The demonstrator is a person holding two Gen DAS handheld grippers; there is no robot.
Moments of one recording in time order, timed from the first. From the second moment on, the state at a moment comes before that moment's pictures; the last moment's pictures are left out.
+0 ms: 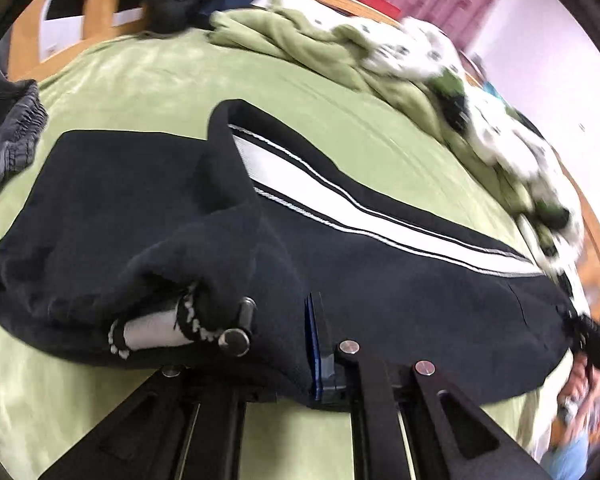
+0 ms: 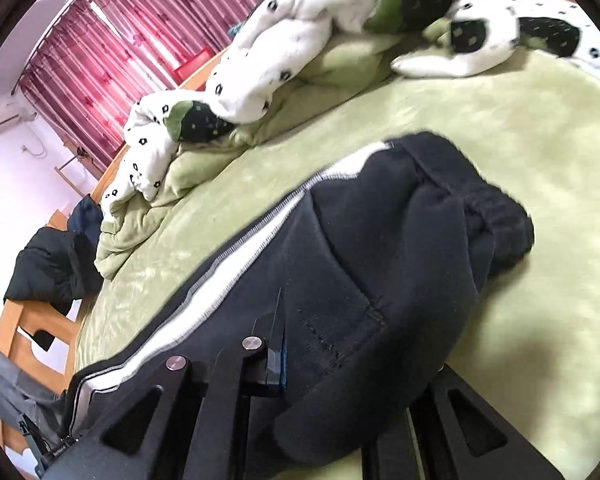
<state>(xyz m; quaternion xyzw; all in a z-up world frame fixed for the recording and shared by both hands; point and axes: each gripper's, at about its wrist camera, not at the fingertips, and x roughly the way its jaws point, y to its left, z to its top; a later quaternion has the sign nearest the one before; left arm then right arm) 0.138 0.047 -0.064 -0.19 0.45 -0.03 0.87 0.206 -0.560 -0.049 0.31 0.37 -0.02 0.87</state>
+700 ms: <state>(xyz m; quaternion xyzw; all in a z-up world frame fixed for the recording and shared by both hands) 0.015 0.046 -0.098 -0.17 0.51 -0.03 0.84 -0.016 -0.663 -0.099 0.30 0.40 -0.06 0.86</state>
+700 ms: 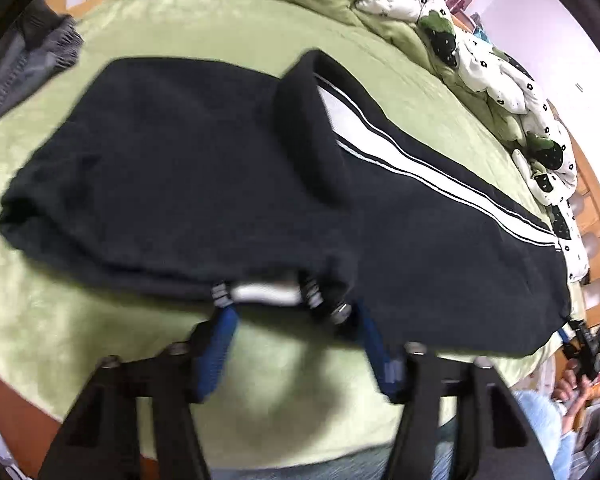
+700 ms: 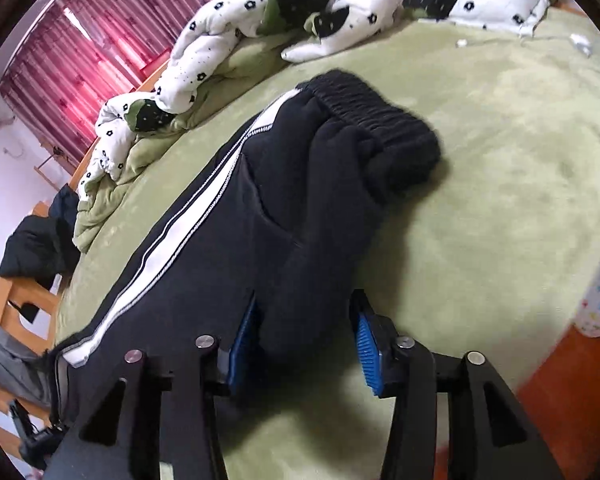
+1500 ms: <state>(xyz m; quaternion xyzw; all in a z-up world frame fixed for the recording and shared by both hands) 0.020 0.093 -0.040 -0.17 0.40 0.01 0.90 0.064 -0.738 -0.116 0.43 0.34 -0.13 0.83</state>
